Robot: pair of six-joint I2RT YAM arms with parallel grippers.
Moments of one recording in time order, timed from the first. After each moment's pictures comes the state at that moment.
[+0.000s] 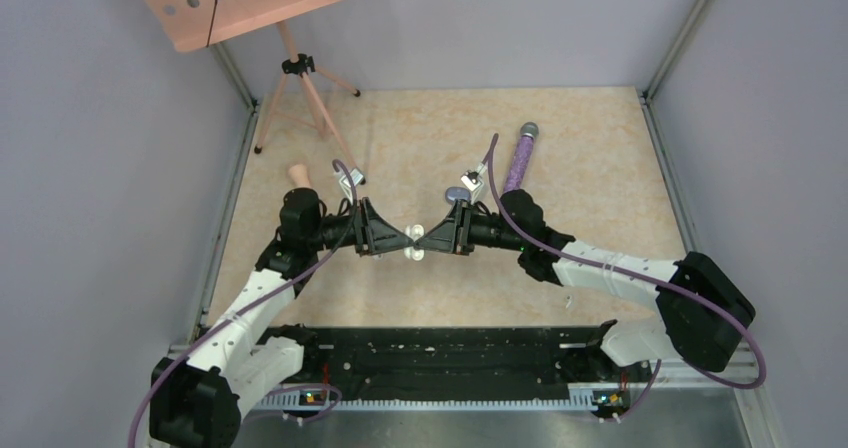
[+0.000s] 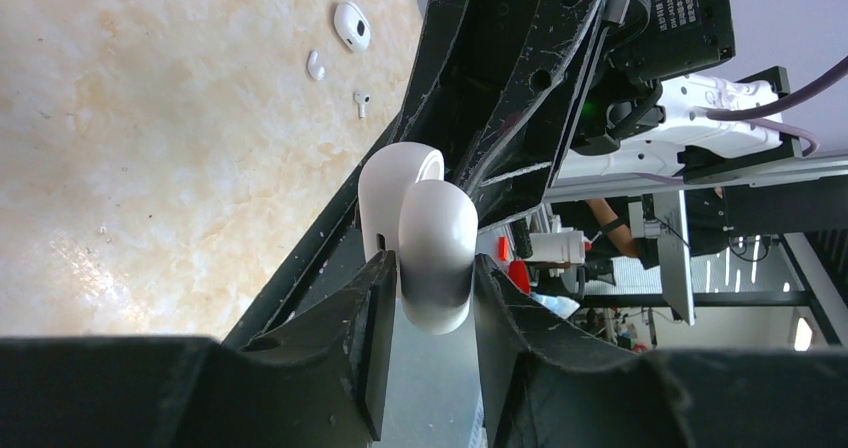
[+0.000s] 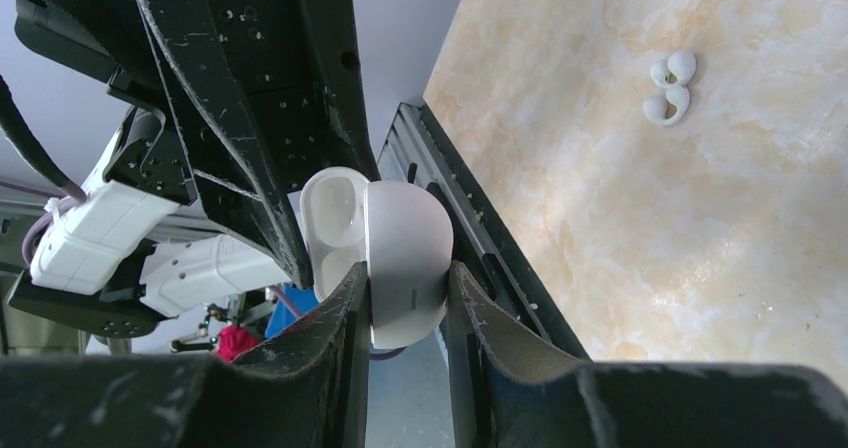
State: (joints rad) left arm -0.28 0.92 0.55 0.08 0.99 -0.93; right arm 0.82 1.33 0.66 0.49 -0.48 1.02
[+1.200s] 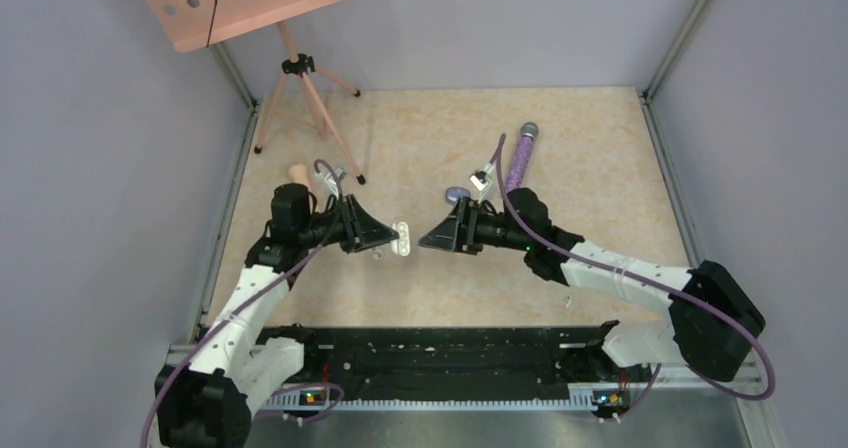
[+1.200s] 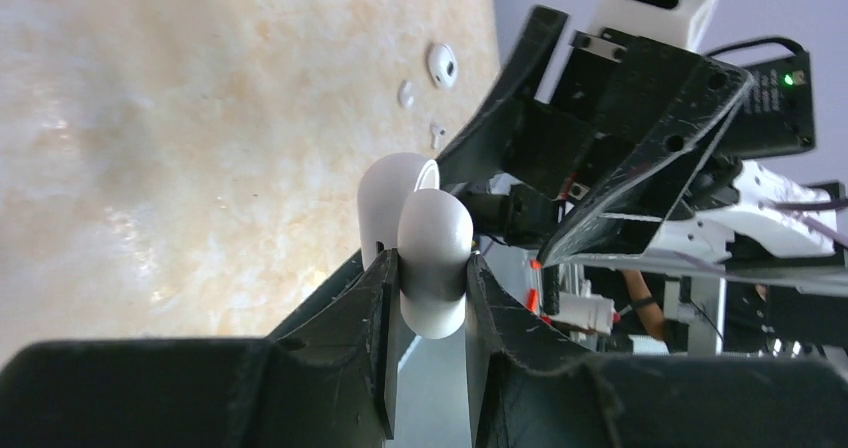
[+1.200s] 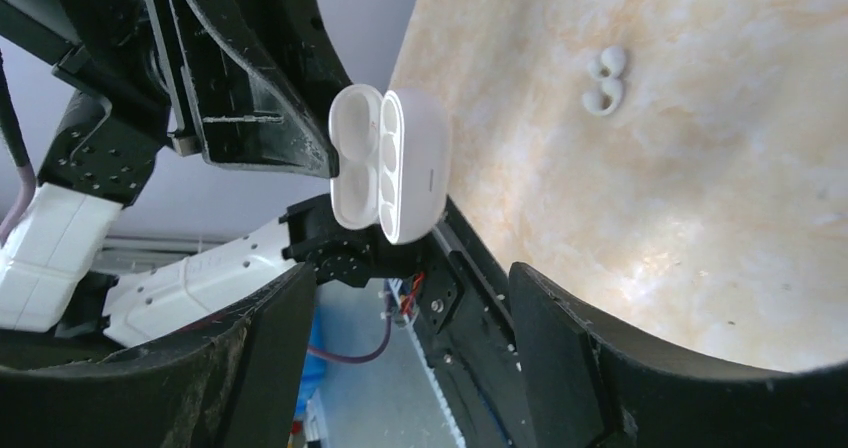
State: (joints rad) left arm -0.18 0.92 0.59 -0.14 0.91 -0.84; right arm 0.80 1.30 0.66 0.39 -0.45 0.99
